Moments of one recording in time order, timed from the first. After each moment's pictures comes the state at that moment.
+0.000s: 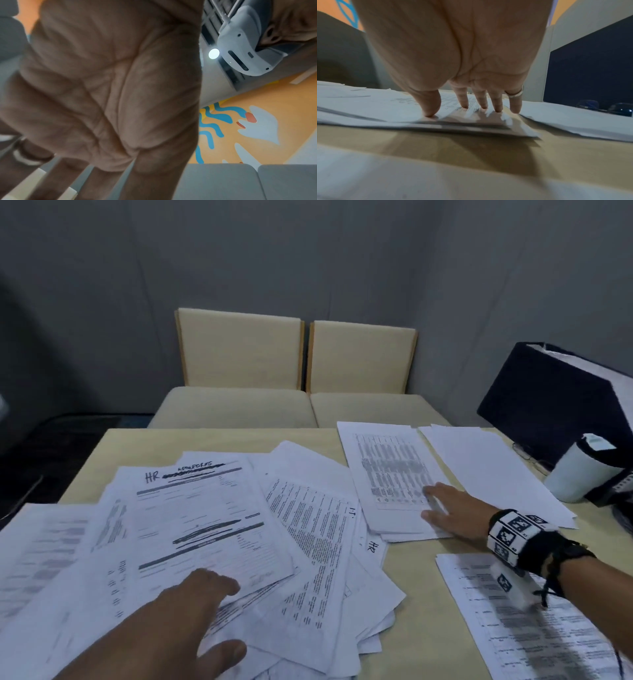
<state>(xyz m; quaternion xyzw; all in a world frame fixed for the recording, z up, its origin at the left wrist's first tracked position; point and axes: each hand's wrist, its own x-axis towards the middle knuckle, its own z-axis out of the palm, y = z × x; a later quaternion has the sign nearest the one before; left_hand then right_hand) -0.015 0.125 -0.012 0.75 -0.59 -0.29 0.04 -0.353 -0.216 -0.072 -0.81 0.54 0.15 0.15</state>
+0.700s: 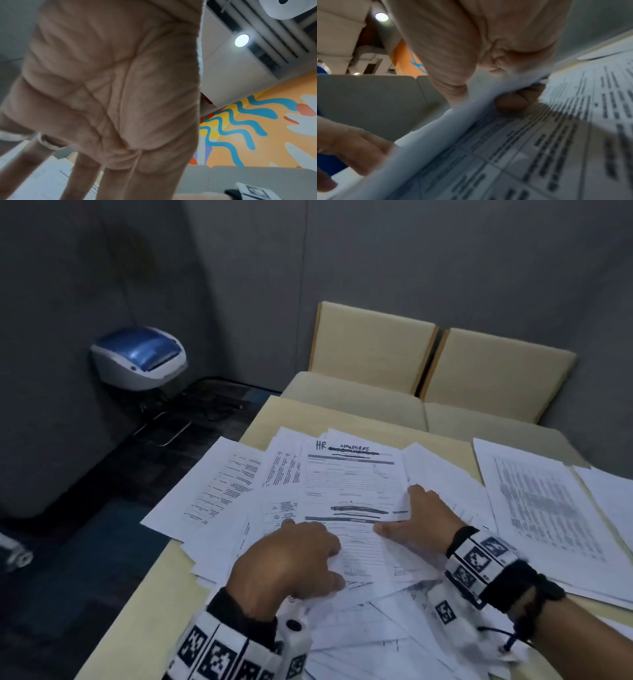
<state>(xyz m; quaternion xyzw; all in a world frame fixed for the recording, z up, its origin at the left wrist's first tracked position) 0.035 0.143 -0.040 0.79 -0.52 -0.34 0.00 -0.096 -0.068 -0.078 -0.86 0.45 0.06 0.24</state>
